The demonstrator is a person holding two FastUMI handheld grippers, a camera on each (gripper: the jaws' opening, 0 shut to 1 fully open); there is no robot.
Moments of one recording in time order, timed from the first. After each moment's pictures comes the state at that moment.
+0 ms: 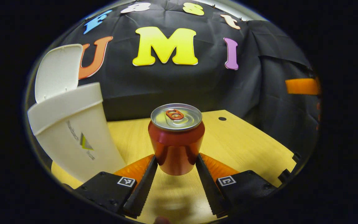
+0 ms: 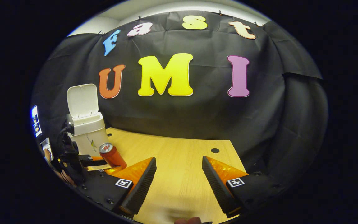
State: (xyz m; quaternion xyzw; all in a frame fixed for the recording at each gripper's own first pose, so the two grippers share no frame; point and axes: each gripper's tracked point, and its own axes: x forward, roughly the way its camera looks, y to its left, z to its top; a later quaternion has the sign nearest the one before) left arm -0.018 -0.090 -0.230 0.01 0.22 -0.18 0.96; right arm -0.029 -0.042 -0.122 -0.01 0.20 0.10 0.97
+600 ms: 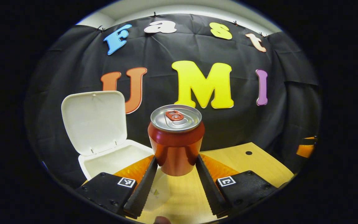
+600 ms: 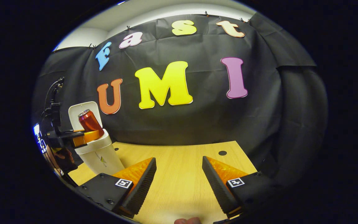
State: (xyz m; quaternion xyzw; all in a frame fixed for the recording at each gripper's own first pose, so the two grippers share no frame) left arm 0.054 0.040 -0.087 0.00 0.13 -0.05 0.99; right arm -0.022 -0.032 -0.103 0.06 0.18 0.09 0.98
